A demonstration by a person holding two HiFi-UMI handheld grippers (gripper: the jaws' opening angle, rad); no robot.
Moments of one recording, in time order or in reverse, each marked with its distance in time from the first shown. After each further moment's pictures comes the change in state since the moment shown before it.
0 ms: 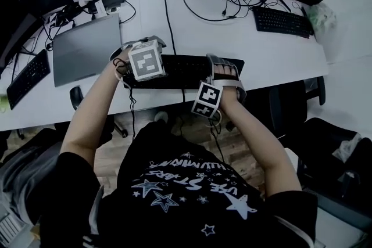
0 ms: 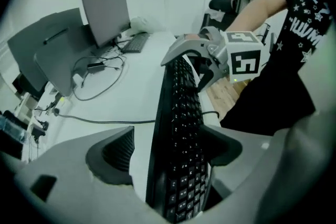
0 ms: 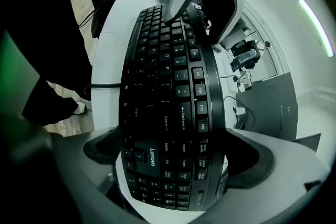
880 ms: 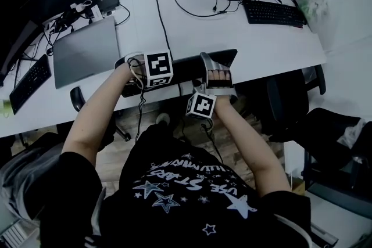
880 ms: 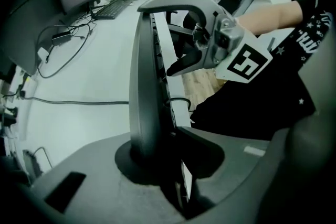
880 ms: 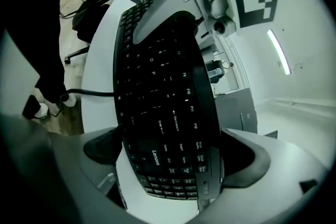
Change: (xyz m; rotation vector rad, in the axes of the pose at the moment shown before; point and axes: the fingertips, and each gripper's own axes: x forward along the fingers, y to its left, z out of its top) left arm 0.026 -0.084 -0.019 -0.063 0.299 -0.260; right arm -0.027 -0.001 0.005 0.035 -0.092 -0.405
